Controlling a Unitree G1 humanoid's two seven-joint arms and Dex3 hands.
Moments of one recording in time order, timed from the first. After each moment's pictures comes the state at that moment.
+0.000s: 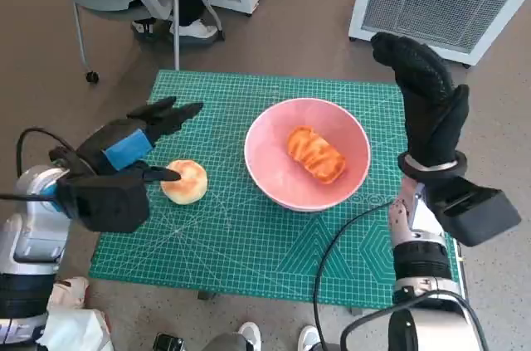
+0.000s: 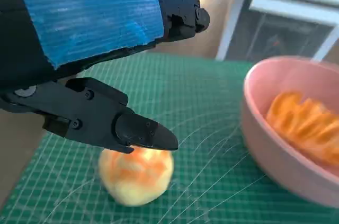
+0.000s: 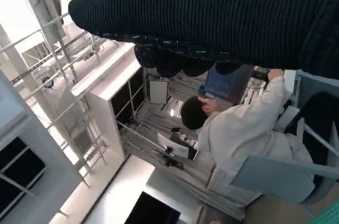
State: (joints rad) left arm -0.46 0.75 -0.10 0.17 0.34 -0.14 -0.60; right arm -0.79 -0.11 -0.21 0.84 0.31 -0.97 0.49
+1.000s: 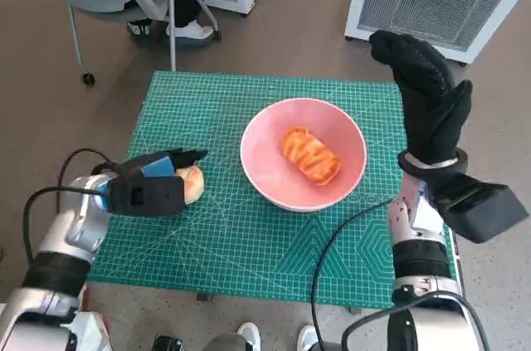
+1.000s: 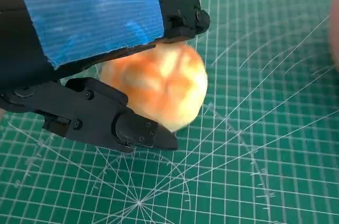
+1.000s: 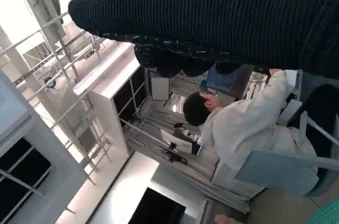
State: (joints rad) left arm -0.60 0.65 -0.30 0.62 0.43 -0.13 -0.61; right arm -0.79 -0.11 -0.22 0.82 0.35 -0.94 0.53
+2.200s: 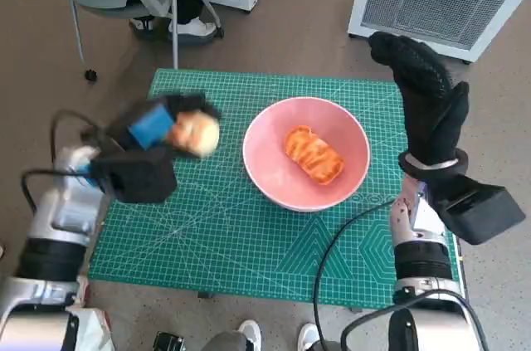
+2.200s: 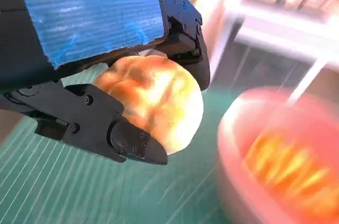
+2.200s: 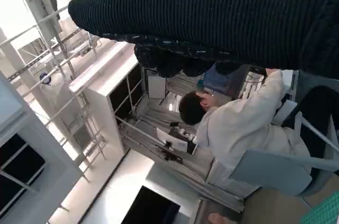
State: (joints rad) left arm -0.67 0.63 -0.13 0.34 0.32 -0.24 -0.43; right arm -0.78 -0.11 -0.21 0.80 0.31 -0.94 0.50
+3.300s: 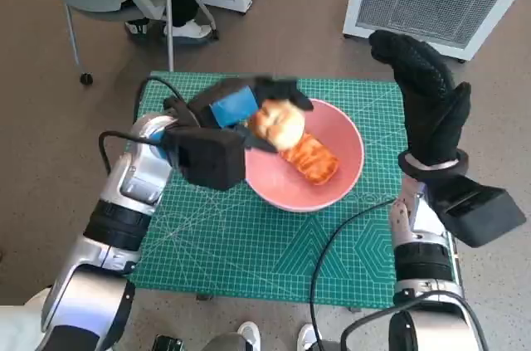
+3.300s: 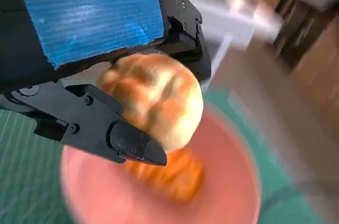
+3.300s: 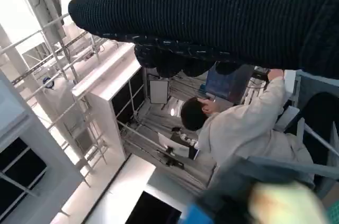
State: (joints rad) left arm -0.89 0.40 -0.30 0.53 0.31 -0.20 -0.65; right arm -0.77 -0.11 -0.20 0.76 0.31 -0.94 0.48
